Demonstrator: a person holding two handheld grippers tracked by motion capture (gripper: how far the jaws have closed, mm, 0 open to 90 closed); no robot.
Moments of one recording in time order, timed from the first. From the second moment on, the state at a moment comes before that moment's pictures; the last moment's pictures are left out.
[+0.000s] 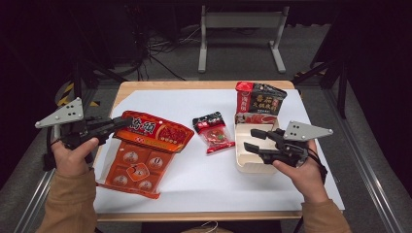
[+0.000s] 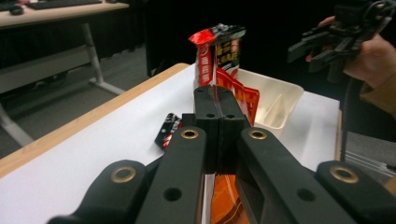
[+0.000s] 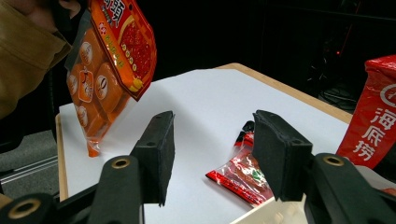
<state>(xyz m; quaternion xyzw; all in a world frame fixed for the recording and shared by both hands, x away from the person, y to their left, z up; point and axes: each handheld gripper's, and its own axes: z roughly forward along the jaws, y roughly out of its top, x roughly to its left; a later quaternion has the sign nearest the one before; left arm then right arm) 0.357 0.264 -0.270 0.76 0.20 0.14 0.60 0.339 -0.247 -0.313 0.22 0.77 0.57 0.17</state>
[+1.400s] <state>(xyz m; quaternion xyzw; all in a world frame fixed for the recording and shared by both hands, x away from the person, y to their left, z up) 0.326 0.209 -0.253 0.74 0.12 0.15 0.64 0.365 -0.159 -0.316 0.15 0.74 0.64 0.13</state>
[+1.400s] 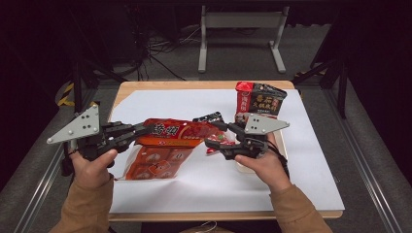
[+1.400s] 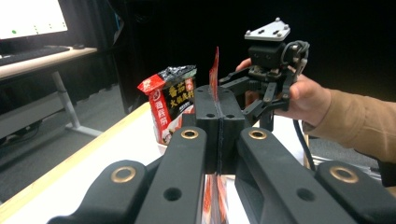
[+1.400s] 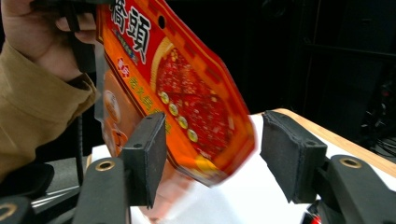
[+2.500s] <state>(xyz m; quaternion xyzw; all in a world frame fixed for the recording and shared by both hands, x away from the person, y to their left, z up) 0.330 0.198 -0.259 0.73 0.11 0.15 0.65 0.355 -0.142 -0.305 0.11 0.75 0.65 0.08</state>
